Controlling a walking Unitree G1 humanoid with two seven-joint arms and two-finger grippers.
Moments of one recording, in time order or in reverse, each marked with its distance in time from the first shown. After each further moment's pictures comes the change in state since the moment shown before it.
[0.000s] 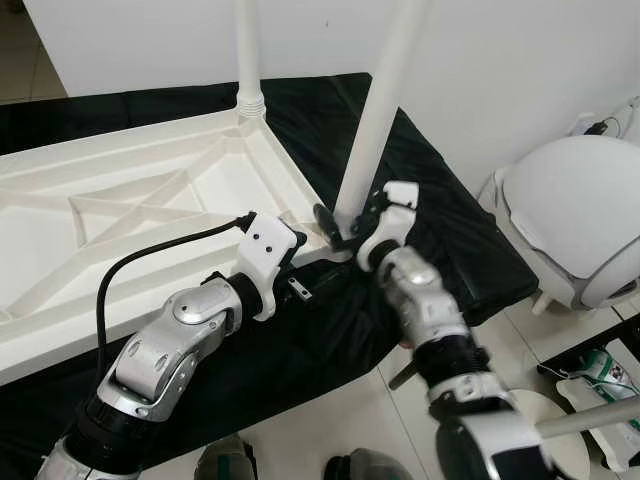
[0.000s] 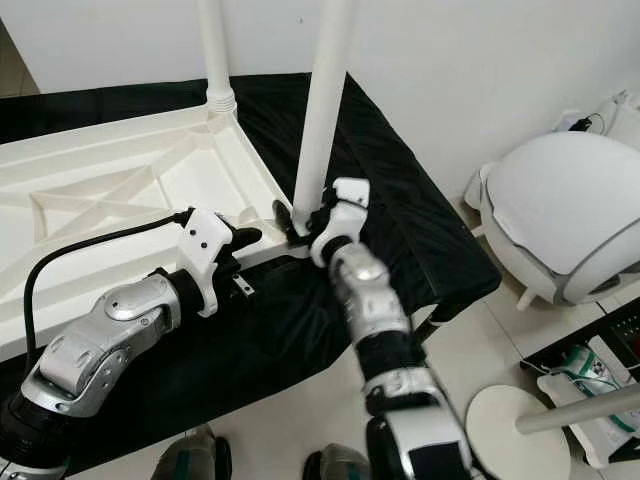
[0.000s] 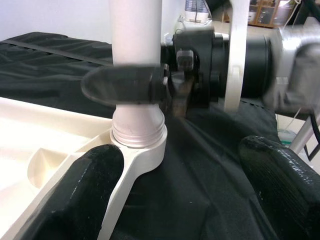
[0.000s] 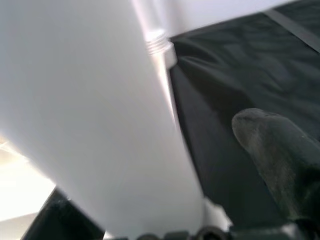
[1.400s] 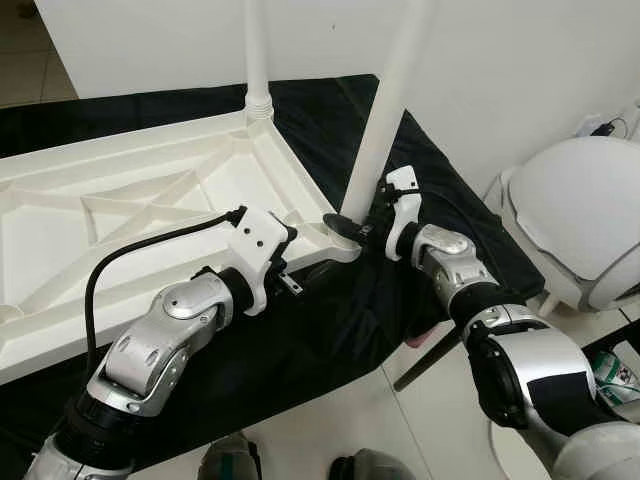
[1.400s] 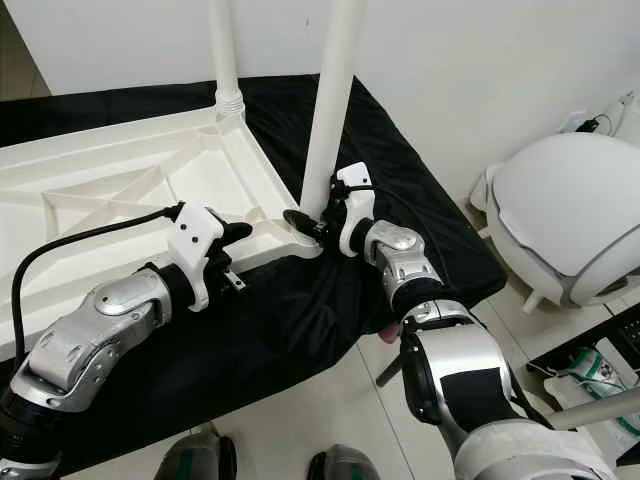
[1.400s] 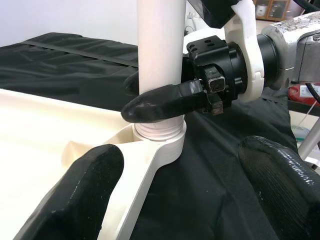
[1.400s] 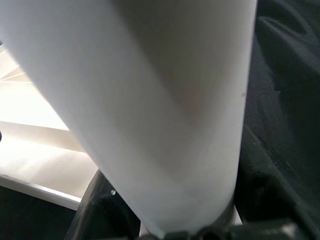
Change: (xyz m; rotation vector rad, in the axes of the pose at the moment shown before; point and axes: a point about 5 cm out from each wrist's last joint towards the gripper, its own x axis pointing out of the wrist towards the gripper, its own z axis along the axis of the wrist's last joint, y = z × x) left arm -0.004 0.008 0.003 0.019 0.011 0.025; right arm 0.008 -0.023 -0.011 -0.169 0.148 0.365
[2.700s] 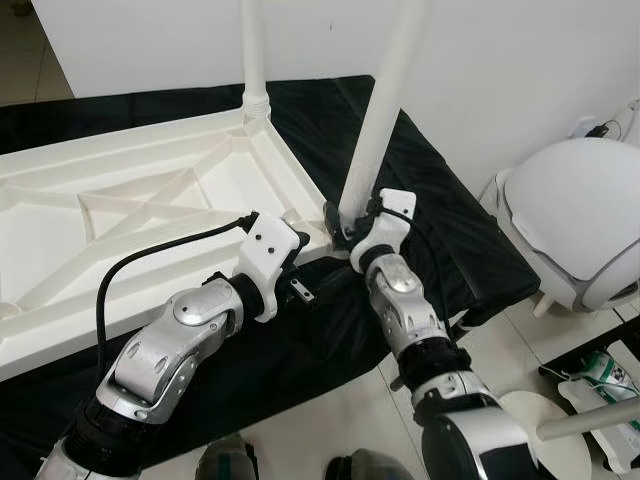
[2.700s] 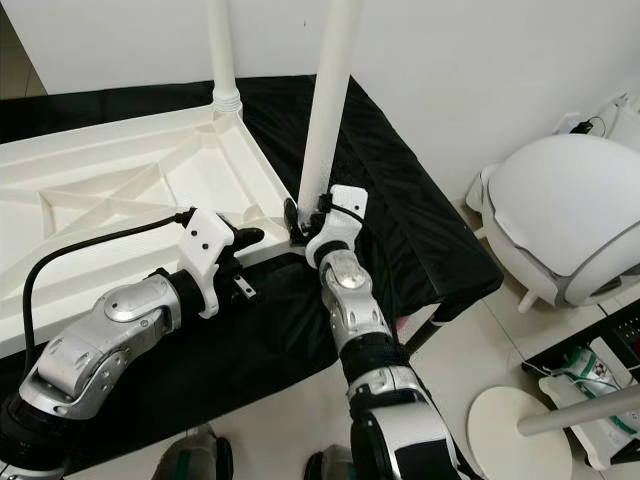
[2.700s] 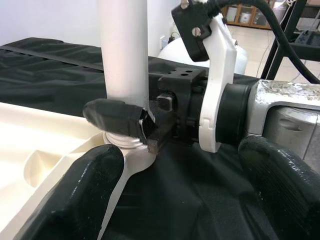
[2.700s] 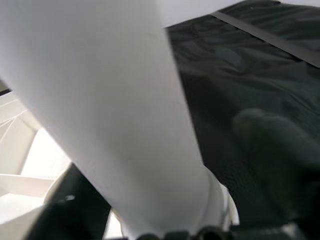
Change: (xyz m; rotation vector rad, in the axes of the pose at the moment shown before) left arm 0.004 -0.013 0.001 -0.012 -0.018 -0.039; right arm 0.012 0.048 -0.009 0.234 -0.153 -0.607
